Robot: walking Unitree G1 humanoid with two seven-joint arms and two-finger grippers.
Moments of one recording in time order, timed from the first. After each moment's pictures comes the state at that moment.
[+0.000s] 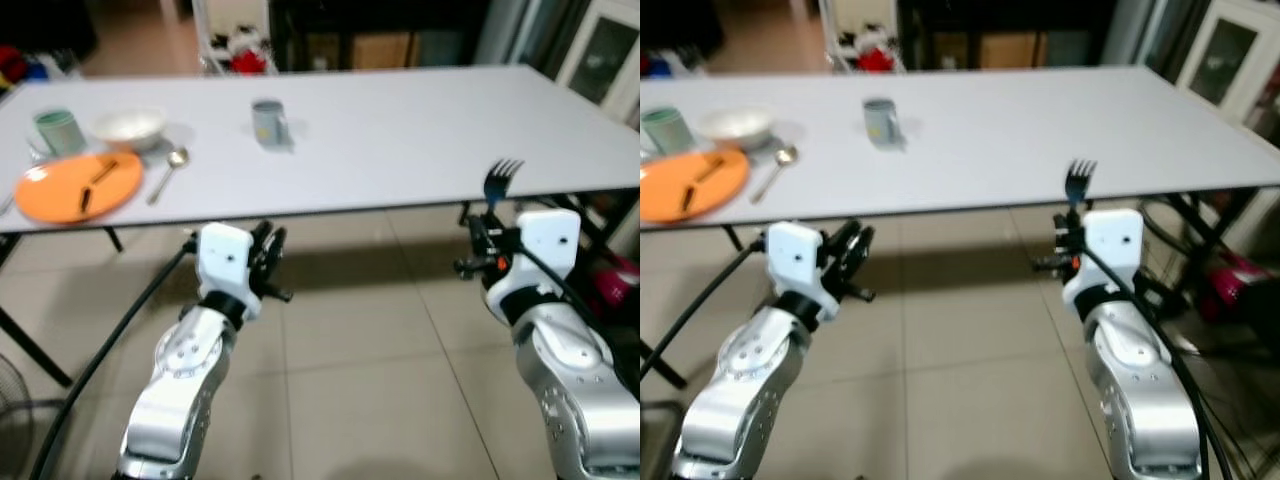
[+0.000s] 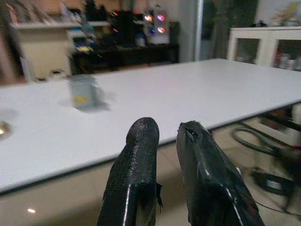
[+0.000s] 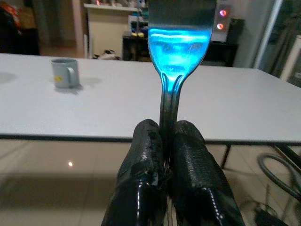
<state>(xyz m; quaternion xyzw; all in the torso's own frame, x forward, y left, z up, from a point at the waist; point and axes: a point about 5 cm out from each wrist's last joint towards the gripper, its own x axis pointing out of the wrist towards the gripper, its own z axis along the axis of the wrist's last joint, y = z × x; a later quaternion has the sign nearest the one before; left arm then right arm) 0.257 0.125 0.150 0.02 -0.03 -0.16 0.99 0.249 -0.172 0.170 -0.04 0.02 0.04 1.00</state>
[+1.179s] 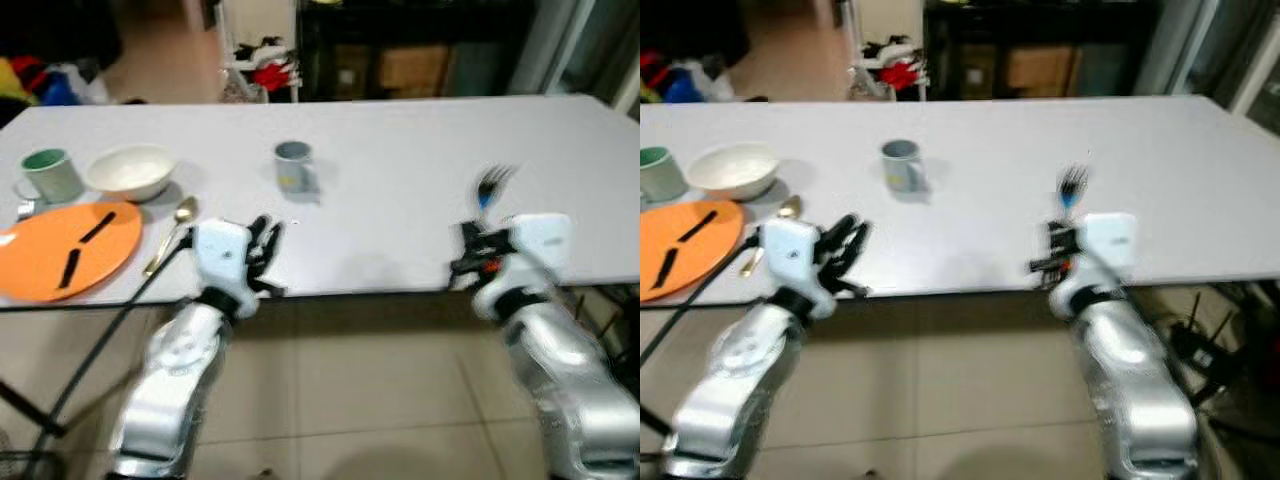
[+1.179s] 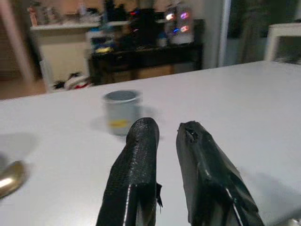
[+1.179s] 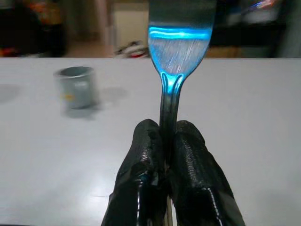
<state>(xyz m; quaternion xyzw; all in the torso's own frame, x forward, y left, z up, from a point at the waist) 0.258 0.134 0.151 0.03 -0.03 -0.15 0.99 0.252 -0.159 0.163 0.01 0.05 0.08 1.00</state>
